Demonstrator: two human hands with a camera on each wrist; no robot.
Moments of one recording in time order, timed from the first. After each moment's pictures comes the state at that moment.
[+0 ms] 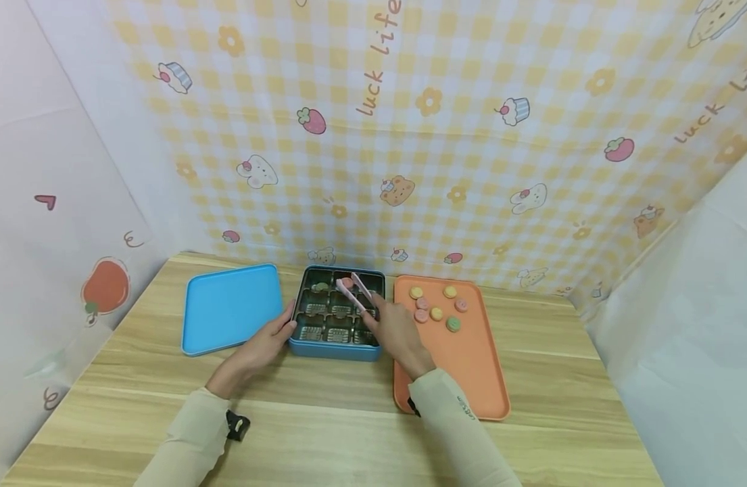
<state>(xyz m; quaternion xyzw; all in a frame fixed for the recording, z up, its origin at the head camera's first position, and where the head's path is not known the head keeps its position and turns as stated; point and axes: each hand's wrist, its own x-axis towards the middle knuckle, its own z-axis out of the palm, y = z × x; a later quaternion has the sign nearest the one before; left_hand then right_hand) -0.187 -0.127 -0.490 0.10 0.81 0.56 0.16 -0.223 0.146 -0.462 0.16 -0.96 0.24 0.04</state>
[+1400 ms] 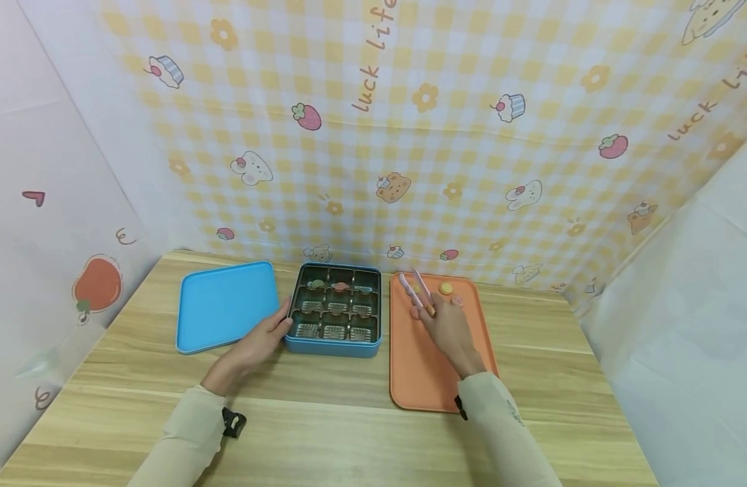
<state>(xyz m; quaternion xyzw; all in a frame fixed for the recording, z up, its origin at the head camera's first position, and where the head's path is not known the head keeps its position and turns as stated) -0.189 -0.128 -0.486 0.10 0.80 0.56 0.18 -0.230 0.246 -0.468 0.08 -0.97 0.24 0.08</state>
